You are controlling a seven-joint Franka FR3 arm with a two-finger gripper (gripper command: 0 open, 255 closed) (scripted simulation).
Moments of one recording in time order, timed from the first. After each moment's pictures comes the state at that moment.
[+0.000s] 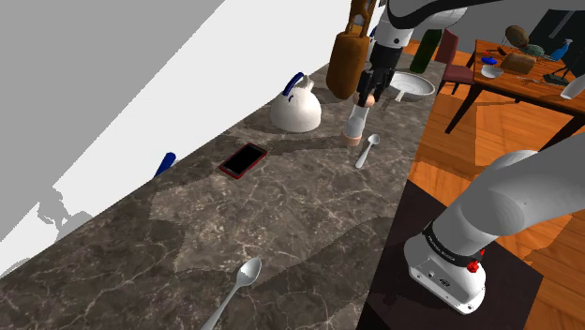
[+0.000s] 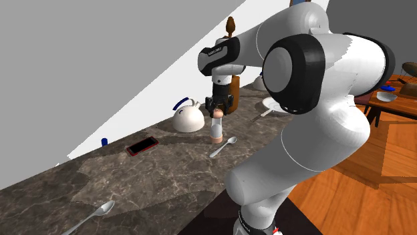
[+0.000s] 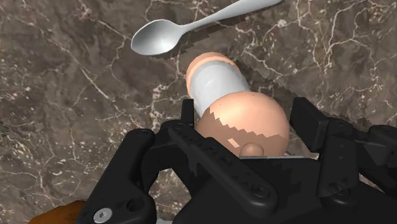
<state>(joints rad) -0.03 -0.42 -0.13 -2.38 0.02 1.91 -0.19</state>
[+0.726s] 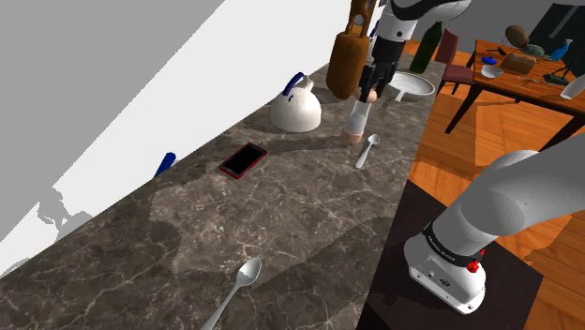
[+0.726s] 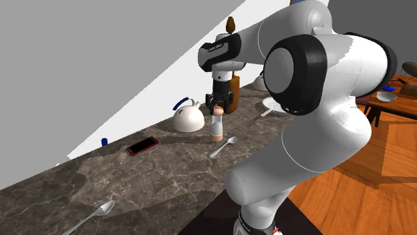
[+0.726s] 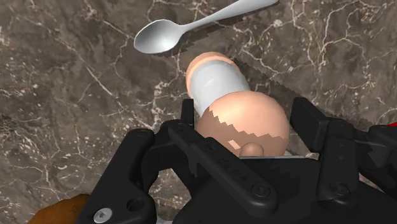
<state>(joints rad) -0.03 -0.43 -0.13 -2.35 0.02 1.87 -0.19</state>
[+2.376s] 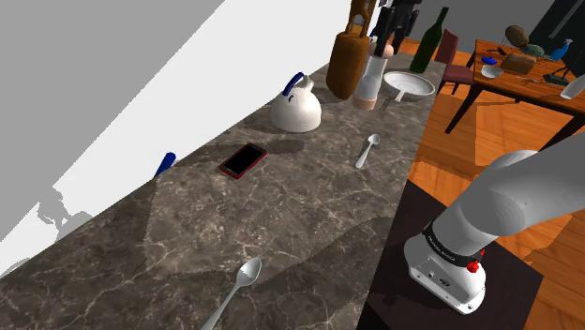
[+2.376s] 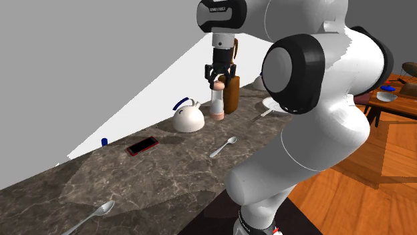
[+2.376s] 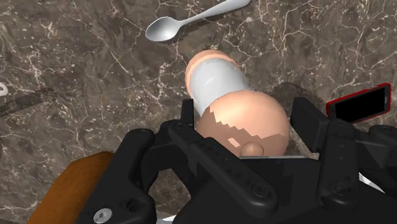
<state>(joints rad) -0.03 -0.42 -0.12 -2.01 0.02 1.53 -0.17</state>
